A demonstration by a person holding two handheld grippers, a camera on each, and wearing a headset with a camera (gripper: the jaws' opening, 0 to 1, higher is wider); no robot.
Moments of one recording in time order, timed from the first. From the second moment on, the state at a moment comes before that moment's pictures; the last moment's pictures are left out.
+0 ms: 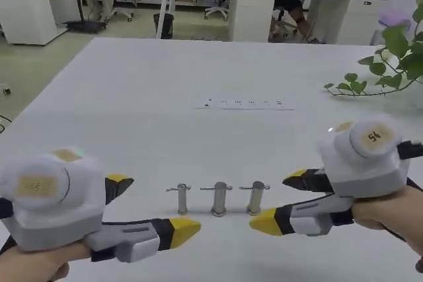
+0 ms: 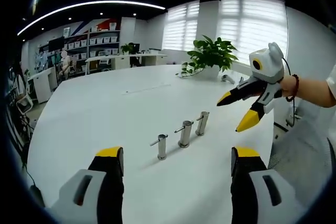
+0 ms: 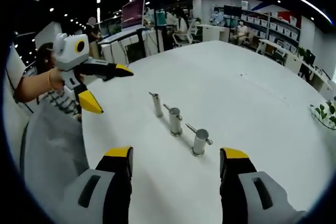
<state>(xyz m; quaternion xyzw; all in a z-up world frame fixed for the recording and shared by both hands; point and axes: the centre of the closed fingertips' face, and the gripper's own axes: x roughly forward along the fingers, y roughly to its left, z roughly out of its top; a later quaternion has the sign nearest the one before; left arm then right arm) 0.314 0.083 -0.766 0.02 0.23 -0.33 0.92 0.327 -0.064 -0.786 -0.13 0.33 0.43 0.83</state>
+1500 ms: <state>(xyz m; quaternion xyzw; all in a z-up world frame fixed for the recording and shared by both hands) 0.290 0.098 -0.769 0.03 0.23 -0.29 0.93 0.287 -0.057 -0.791 -0.07 0.29 0.36 0.88</state>
